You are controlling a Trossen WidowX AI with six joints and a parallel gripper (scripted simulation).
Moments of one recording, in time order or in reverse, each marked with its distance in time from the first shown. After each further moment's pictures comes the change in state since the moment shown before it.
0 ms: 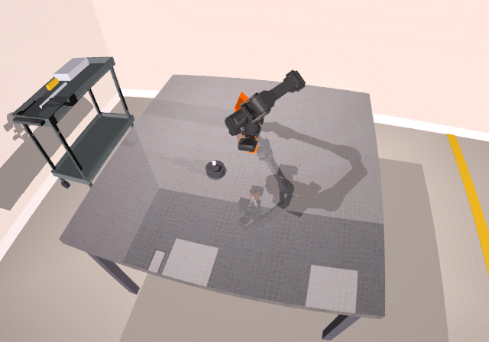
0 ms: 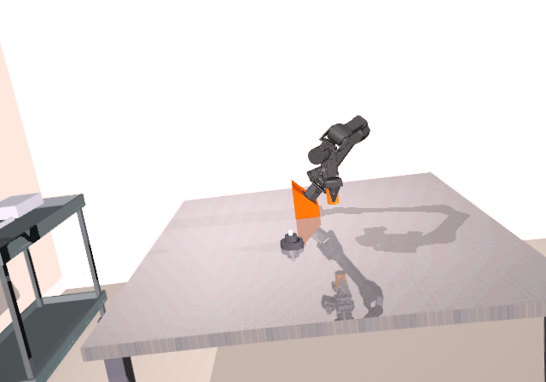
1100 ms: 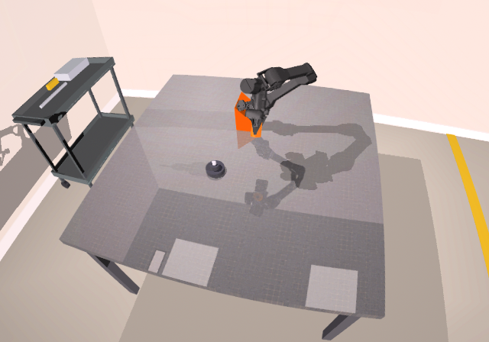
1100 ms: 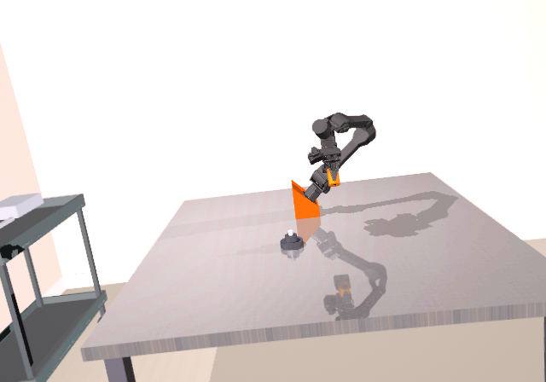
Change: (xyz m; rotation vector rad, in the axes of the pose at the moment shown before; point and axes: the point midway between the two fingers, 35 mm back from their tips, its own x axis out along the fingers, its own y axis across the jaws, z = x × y) arm -0.054 -0.037 -0.012 0.017 -0.002 0.568
